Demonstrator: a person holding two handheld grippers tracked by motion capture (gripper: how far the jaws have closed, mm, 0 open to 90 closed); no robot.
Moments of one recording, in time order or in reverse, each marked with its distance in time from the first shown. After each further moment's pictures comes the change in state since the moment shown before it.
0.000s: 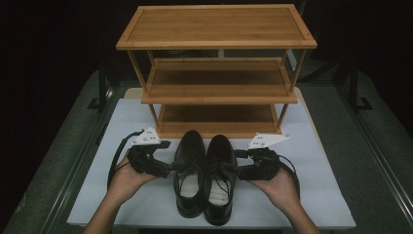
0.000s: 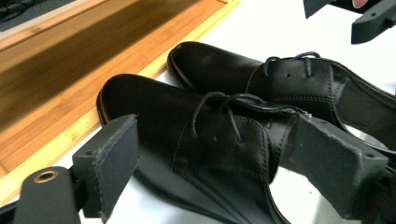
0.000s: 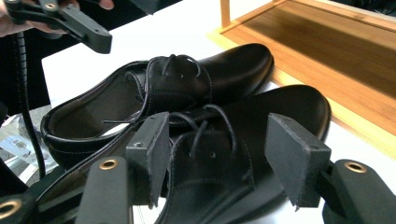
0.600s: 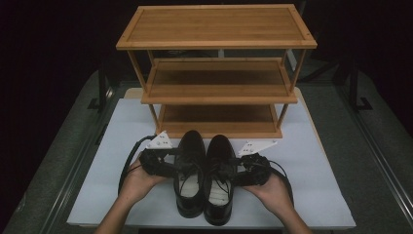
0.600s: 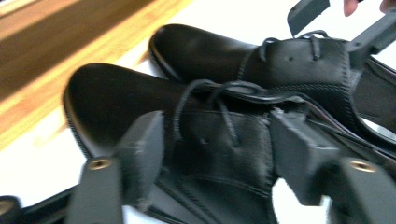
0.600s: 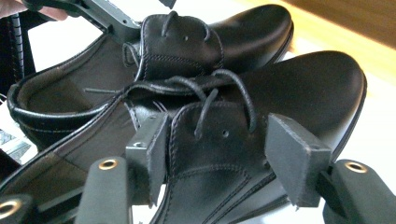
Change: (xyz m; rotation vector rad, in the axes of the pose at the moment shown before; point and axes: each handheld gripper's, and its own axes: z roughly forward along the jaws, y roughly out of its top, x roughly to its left) left arm -0.007 -0.007 0.027 0.041 -0.053 0.027; right arm 0.003 -0.017 0.025 0.085 0.004 0.009
